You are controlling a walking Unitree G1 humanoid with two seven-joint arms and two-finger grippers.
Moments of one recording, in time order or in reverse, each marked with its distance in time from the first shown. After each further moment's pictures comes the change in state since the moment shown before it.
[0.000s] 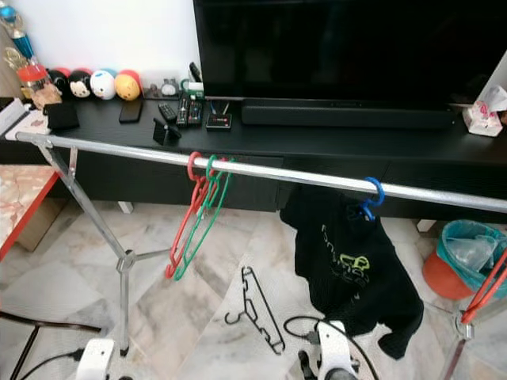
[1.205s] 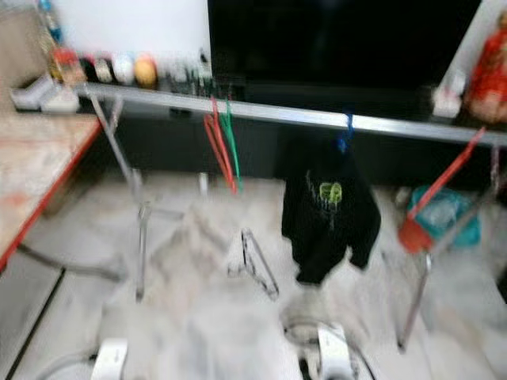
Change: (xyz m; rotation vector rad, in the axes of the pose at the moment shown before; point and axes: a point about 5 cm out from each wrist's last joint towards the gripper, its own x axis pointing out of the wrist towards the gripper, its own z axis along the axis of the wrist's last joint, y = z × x) left arm 0.003 -0.026 -0.001 -0.019 0.018 -0.016; right arm 0.001 0.004 0.005 -0.001 -0.009 0.010
